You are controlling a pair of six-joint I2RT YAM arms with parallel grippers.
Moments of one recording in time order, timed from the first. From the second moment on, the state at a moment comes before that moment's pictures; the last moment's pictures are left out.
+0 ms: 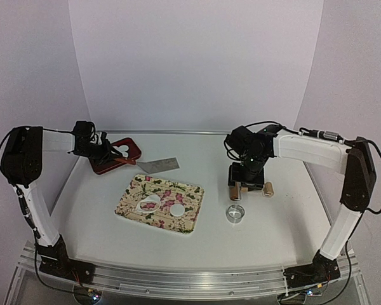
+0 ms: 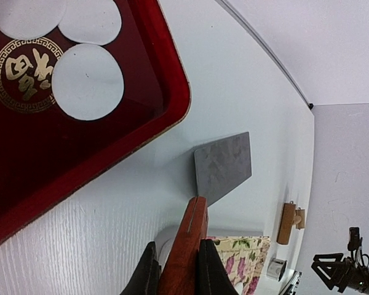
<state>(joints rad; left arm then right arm) -0.05 1.87 1.21 -0.20 0.63 -0.54 0.72 1.78 1.44 -1.01 0.11 0.81</state>
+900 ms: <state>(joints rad) -0.08 1.02 0.90 -0.69 0.60 -0.52 0.77 1.96 1.57 -0.97 -0.06 0.77</state>
